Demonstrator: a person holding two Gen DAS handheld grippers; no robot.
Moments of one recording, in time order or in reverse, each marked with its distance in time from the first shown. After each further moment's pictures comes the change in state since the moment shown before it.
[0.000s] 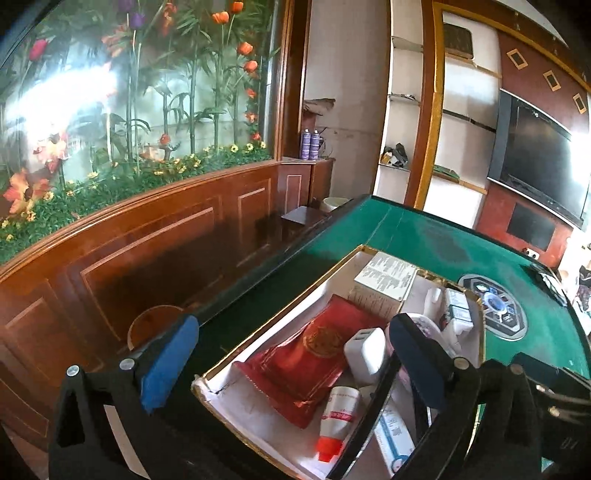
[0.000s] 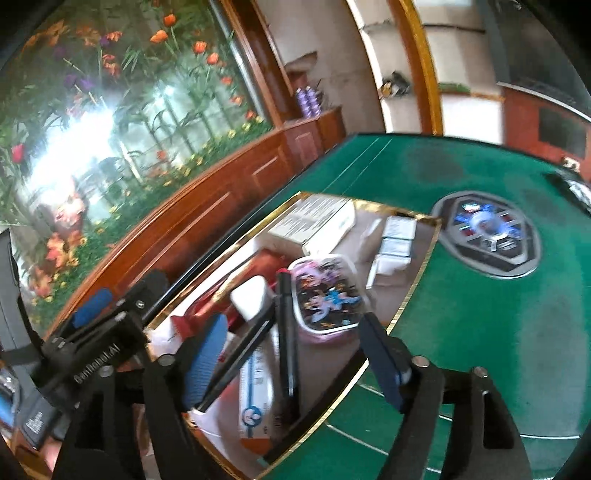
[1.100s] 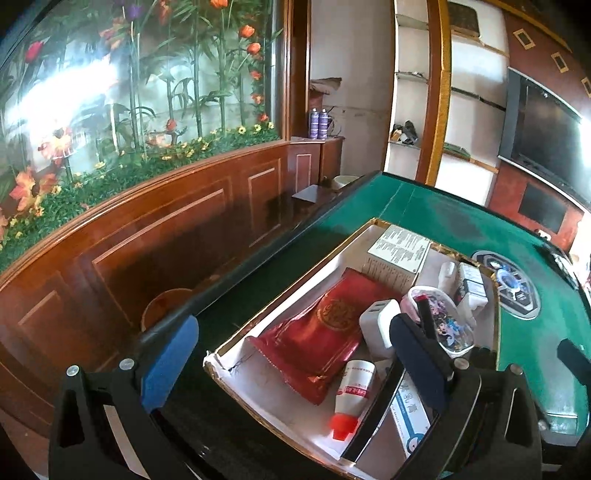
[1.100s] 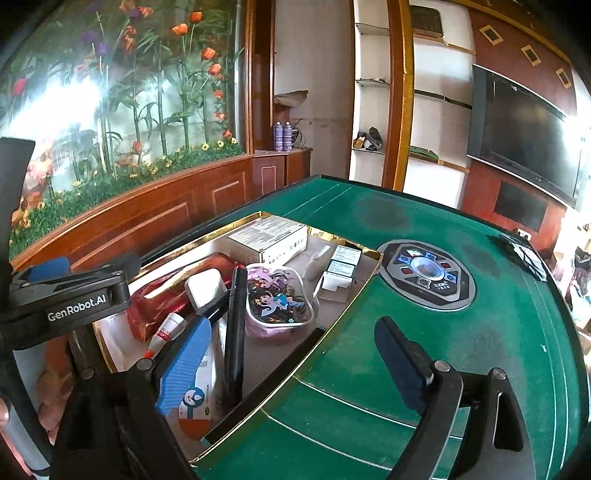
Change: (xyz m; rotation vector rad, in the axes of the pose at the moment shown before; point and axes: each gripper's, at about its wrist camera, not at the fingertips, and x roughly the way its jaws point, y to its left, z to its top) left arm 0.002 0.005 -0.010 0.030 0.075 0.052; right arm -0.018 0.023 -0.029 -0.209 -0.124 -0.248
